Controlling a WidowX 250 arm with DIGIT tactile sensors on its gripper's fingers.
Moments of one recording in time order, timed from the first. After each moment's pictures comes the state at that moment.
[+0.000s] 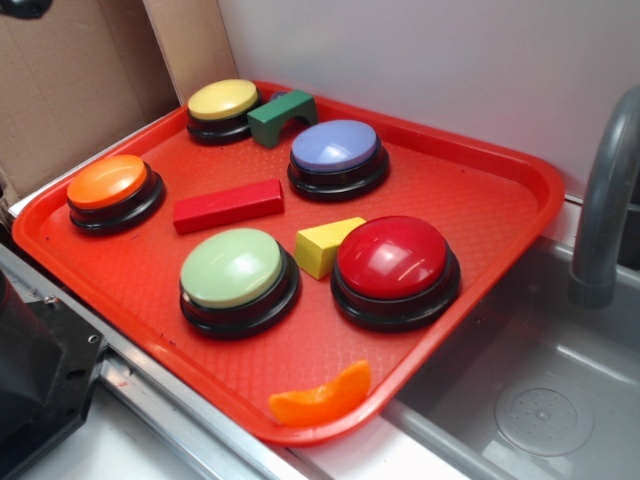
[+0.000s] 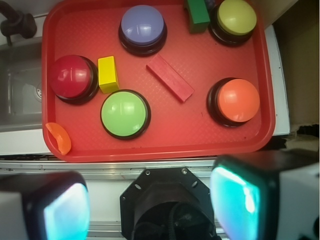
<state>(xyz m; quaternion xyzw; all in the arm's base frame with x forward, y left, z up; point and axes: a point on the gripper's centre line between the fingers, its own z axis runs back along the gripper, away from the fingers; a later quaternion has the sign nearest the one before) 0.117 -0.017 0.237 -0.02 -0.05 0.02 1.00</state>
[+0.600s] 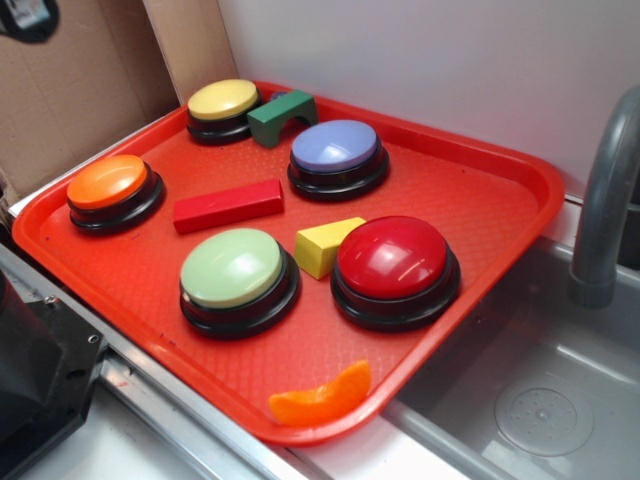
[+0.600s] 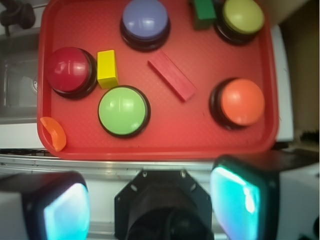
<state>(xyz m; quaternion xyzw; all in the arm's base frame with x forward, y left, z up) 0.127 -0.013 0.216 -0.01 -0.05 -0.02 1.00</state>
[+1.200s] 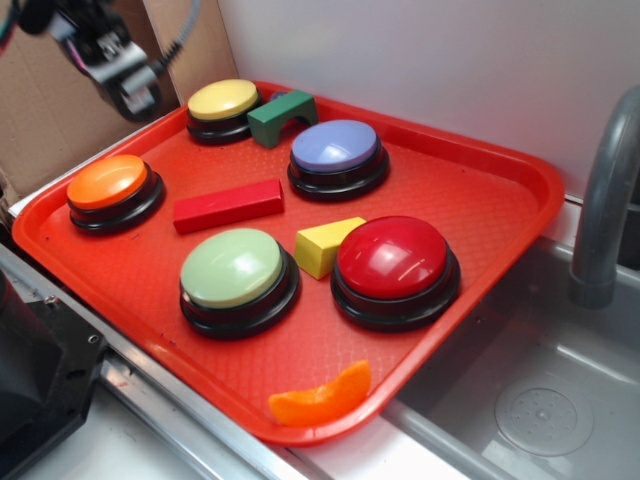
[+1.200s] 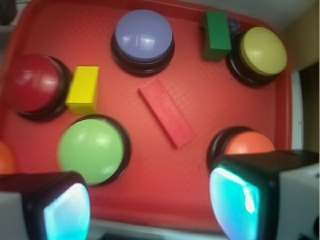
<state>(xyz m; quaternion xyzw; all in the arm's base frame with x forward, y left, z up) 0.179 0.008 0.143 0.03 -0.09 -0.09 0.99</state>
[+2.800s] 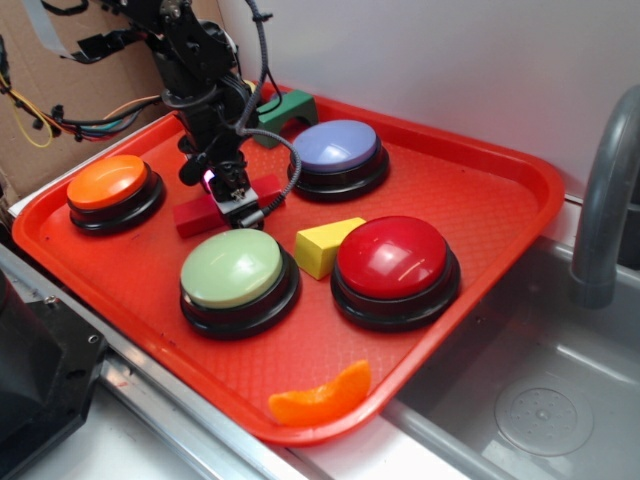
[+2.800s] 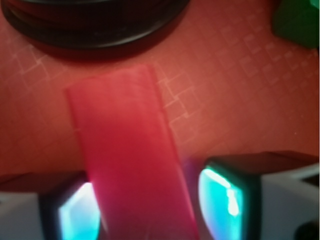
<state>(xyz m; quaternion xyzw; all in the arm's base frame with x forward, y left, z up) 0.238 0.037 0.017 0.05 -0.06 -0.13 0.99</state>
